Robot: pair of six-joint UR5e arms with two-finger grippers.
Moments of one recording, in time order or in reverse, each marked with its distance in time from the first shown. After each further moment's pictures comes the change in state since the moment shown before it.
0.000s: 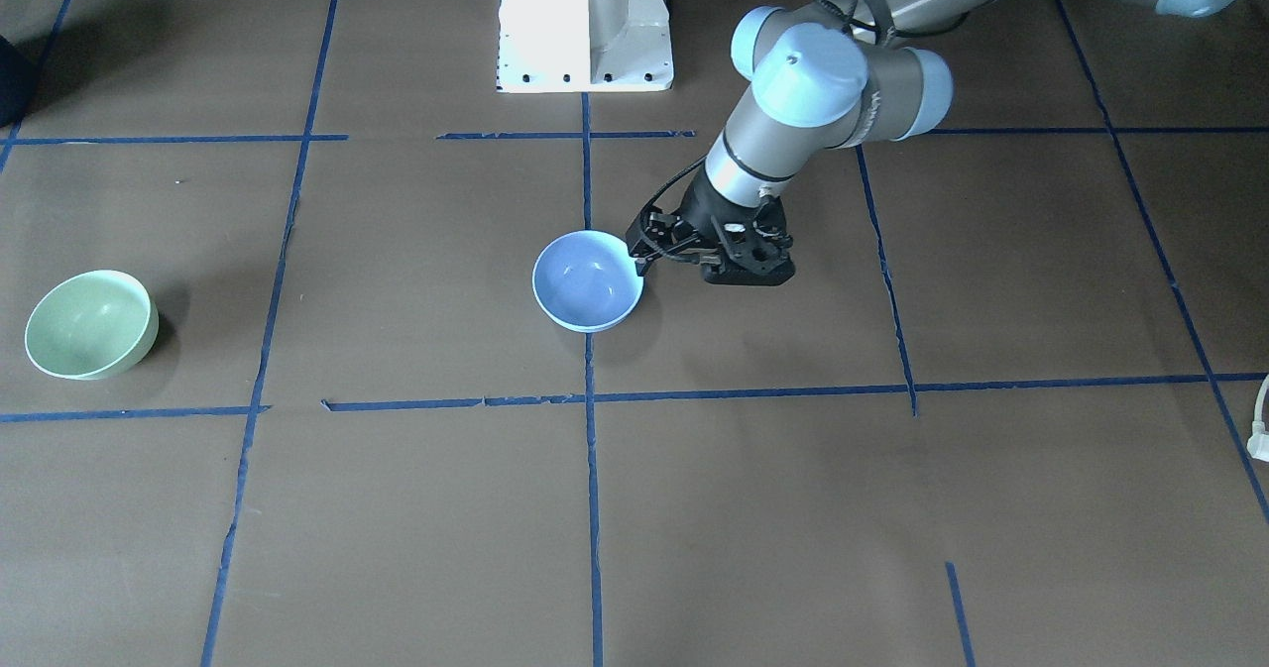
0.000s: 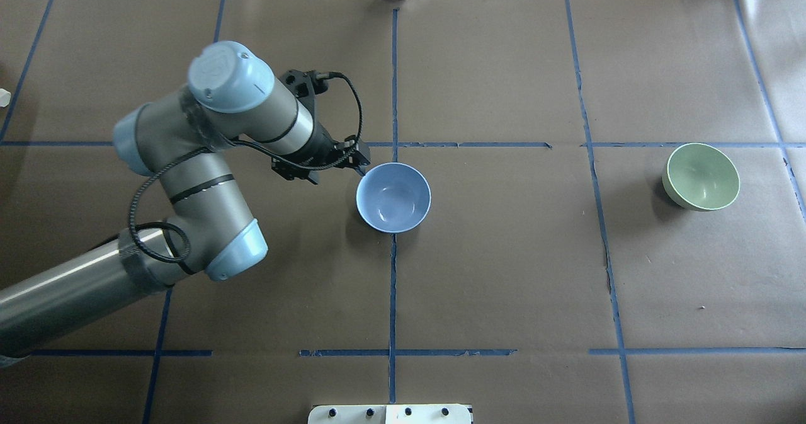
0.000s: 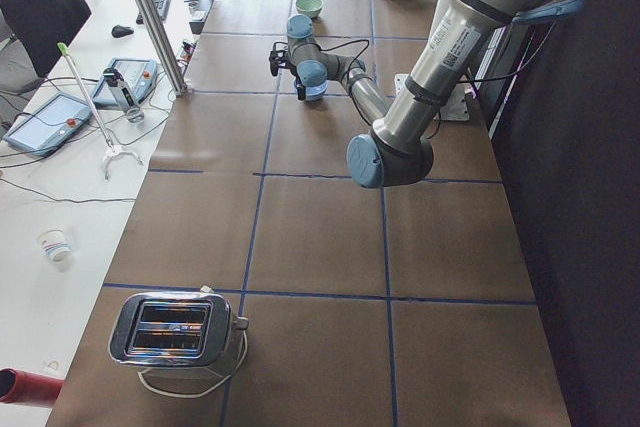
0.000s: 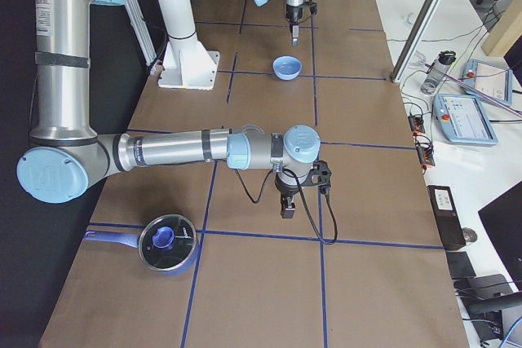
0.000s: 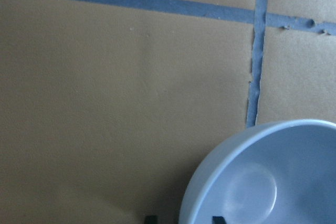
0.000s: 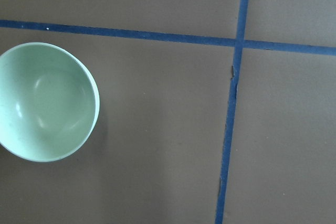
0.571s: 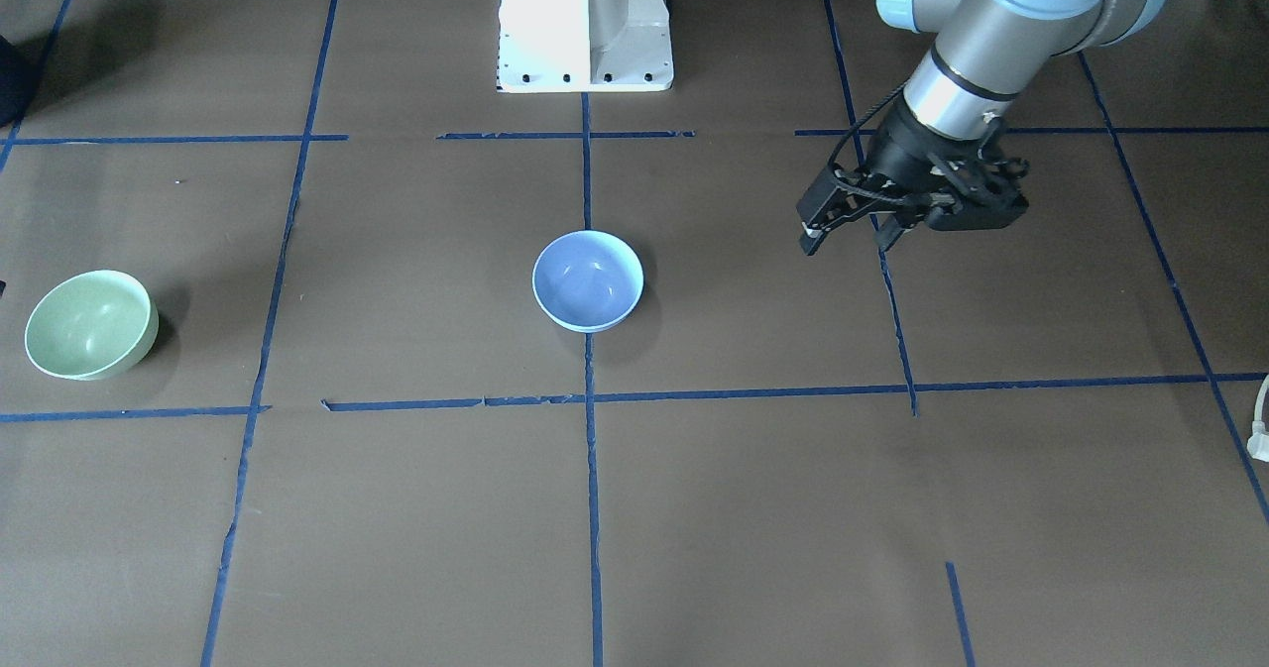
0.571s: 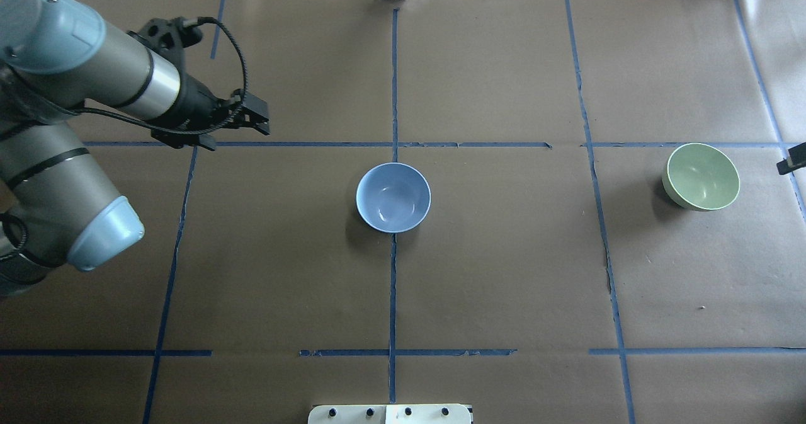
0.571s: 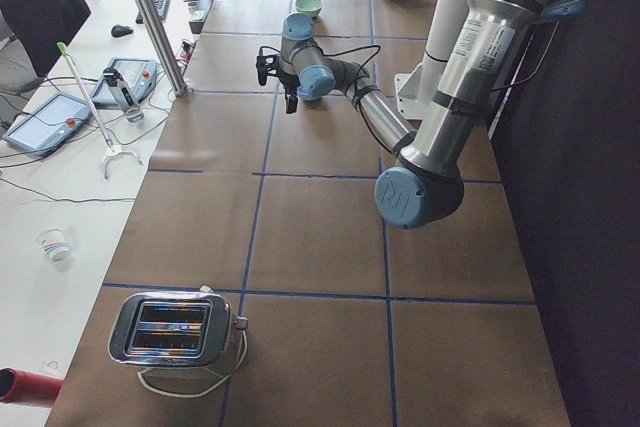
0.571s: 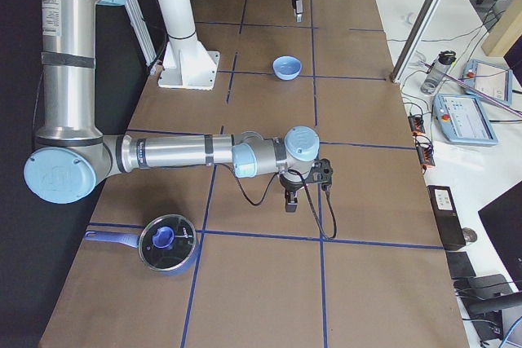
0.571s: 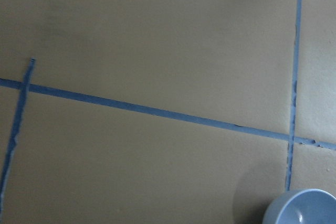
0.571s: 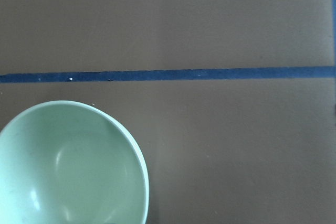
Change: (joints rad) left arm -0.171 0.255 -0.264 0.102 -0.018 0.084; right arm -0.235 0.007 -0.233 0.709 -0.037 0.595
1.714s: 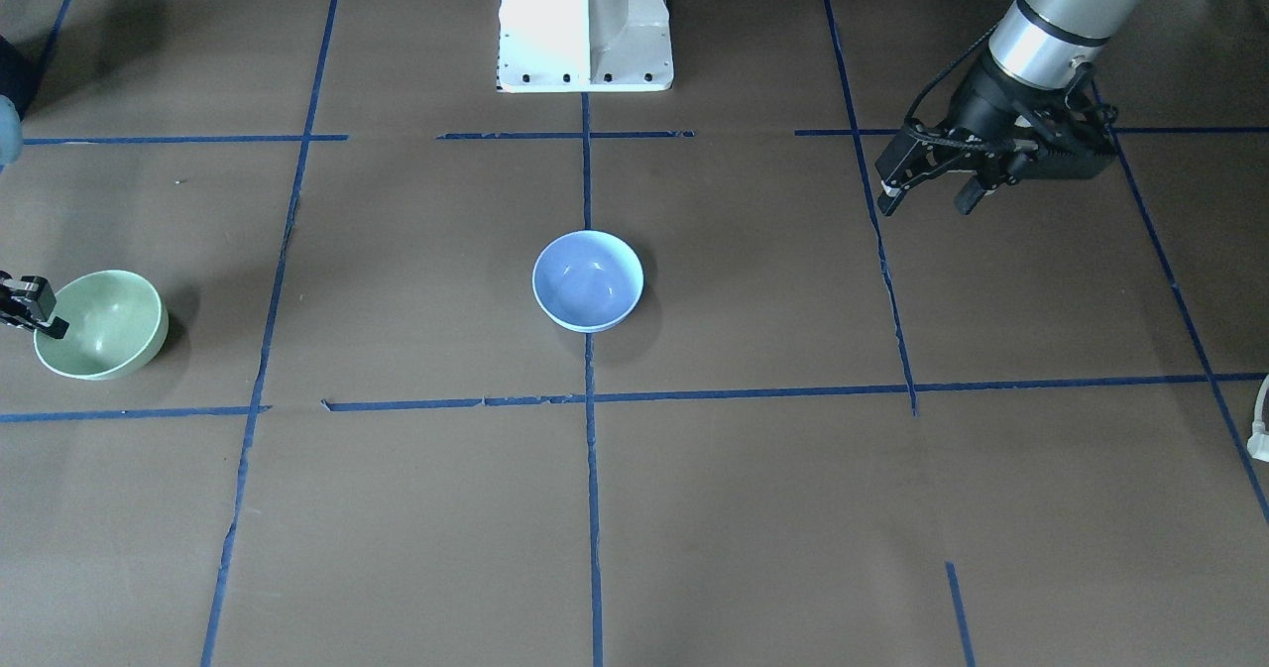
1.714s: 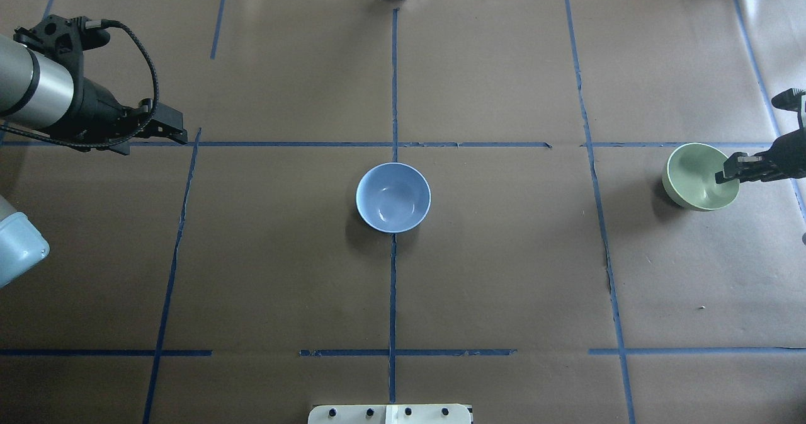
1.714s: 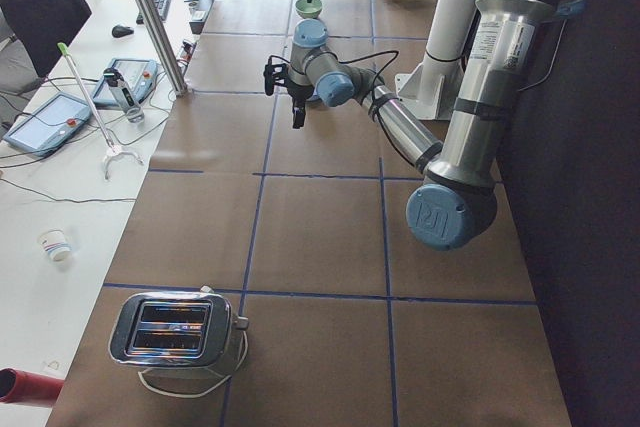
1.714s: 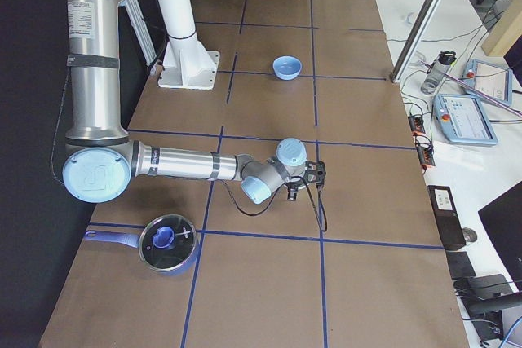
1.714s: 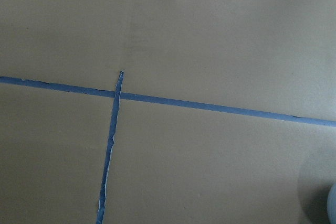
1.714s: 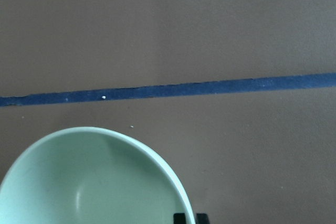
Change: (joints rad) left arm -0.034 0.132 -0.120 0.049 0.000 0.109; right arm -0.090 0.058 -0.063 0.164 -0.018 0.193
